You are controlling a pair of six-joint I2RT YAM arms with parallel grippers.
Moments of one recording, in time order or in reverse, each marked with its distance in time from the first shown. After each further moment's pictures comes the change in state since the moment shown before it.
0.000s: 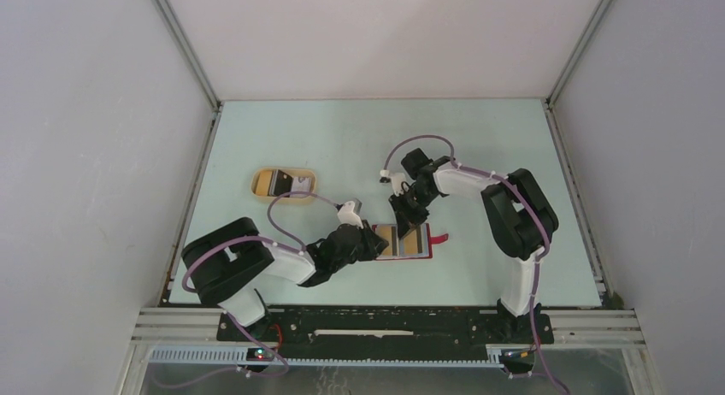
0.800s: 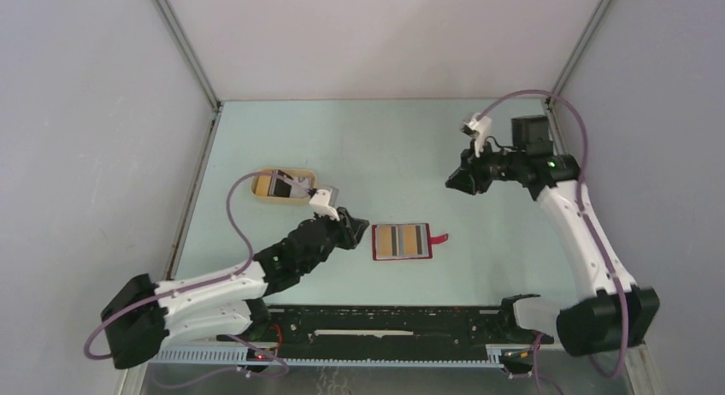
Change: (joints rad) left arm 0.003 -0.577 0.002 -0.383 -0.120 0.317; right arm -0.372 -0.664 -0.012 -0.127 -0.262 -0.332
